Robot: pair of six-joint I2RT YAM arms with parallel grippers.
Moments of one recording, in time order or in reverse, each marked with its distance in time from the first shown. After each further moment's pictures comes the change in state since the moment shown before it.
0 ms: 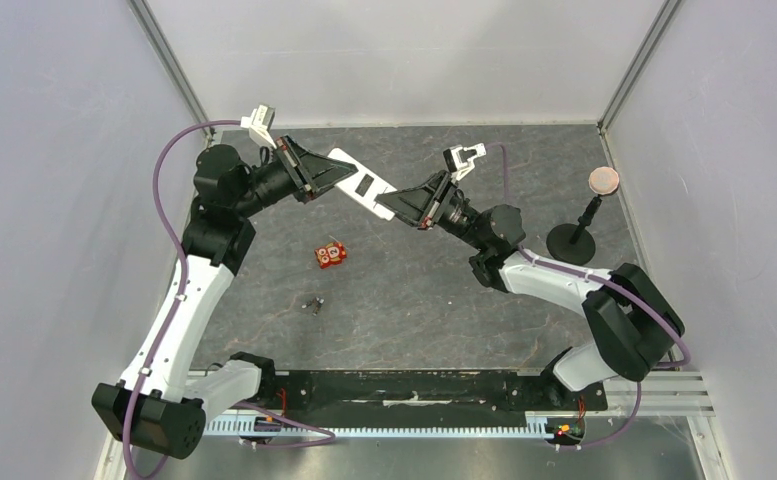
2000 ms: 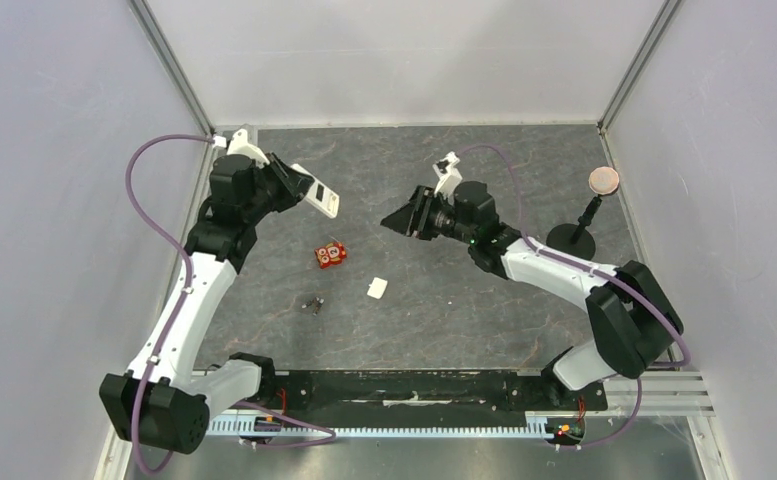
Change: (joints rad) left arm 0.044 0.029 -0.087 -0.218 -0.534 0.426; right arm -0.056 0.010 0.081 -0.824 0.089 -0.510
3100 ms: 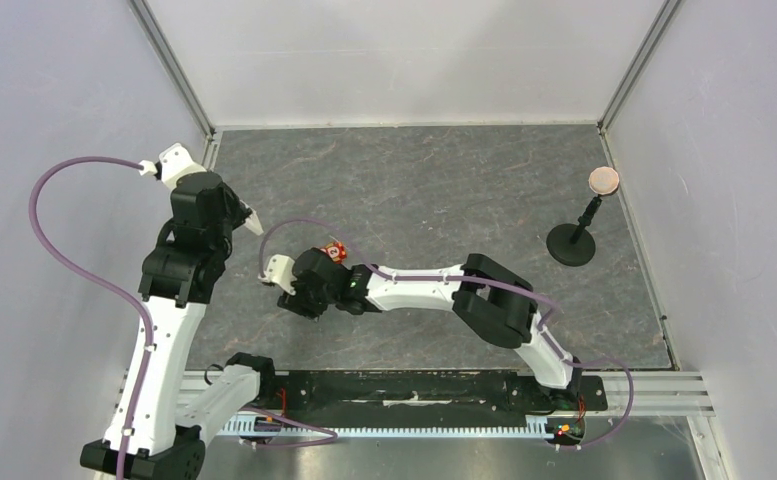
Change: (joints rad) left arm 0.000 -0.209 0.166 -0.477 -0.632 0.085; right arm 0.595 0.657 0.704 -0.492 0.349 -1.024
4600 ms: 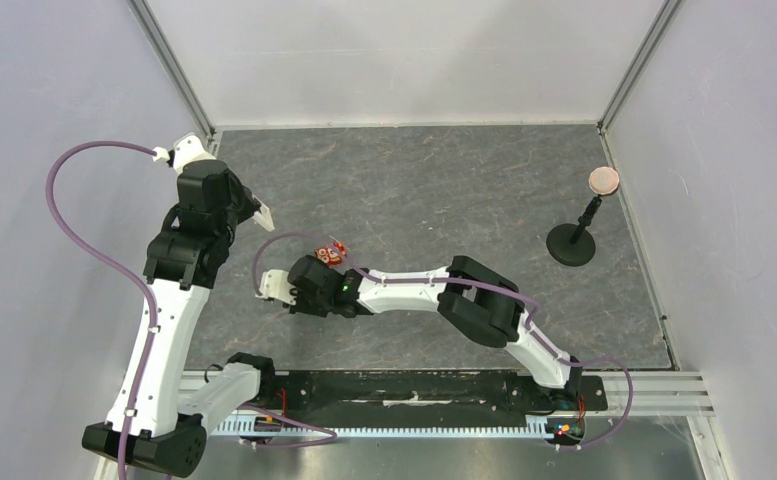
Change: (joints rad) left arm 0.002 0.087 0.058 -0.014 0.092 0.006; right arm 0.002 0.105 0.081 -0.069 0.035 -0.184
